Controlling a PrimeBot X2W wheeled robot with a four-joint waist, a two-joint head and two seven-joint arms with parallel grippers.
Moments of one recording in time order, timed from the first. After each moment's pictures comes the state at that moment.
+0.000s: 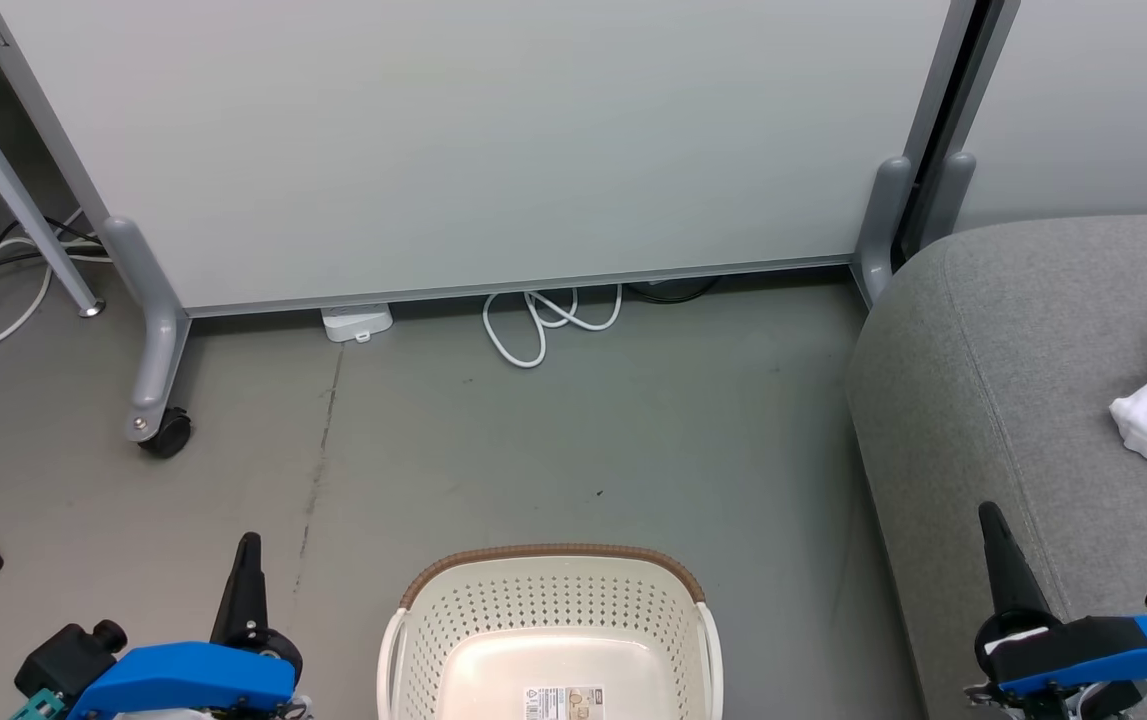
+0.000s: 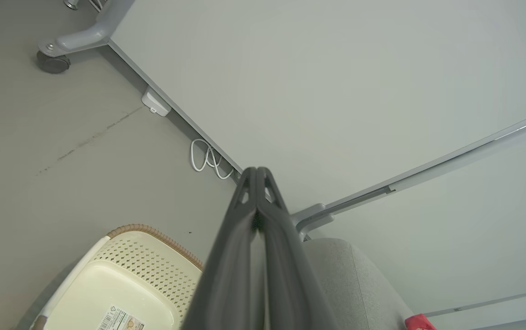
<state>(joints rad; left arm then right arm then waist) -0.05 0.08 -0.01 0.35 -1.02 -0.13 -0.05 -0.05 -0.04 -0.10 0.28 0.93 0.13 -0.02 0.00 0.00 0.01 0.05</state>
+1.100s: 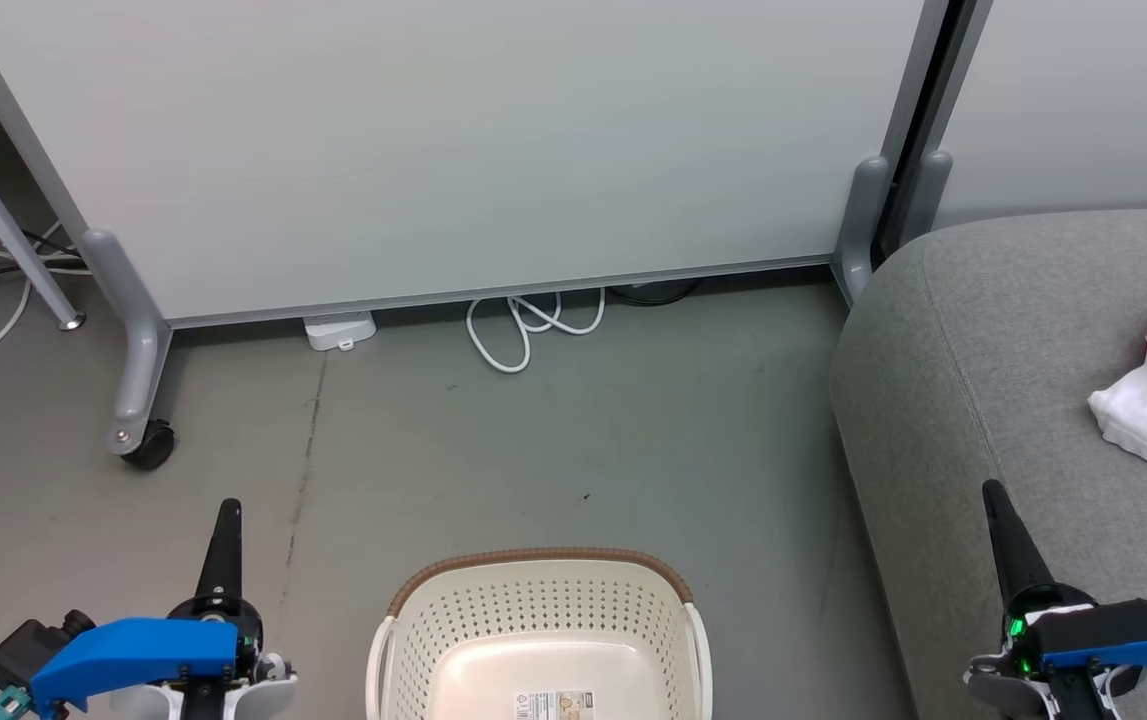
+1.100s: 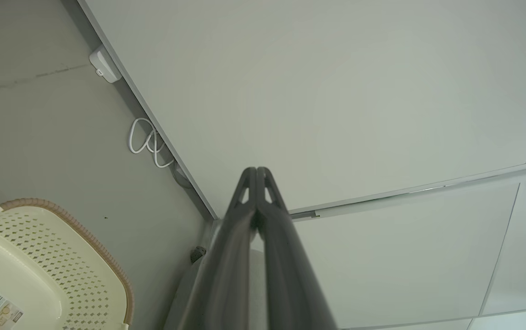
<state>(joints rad) -0.08 0.06 0.06 0.30 -1.33 -0.13 0.03 -0.08 -0.04 -0.11 0.26 1.29 0.13 0.05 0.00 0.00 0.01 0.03</state>
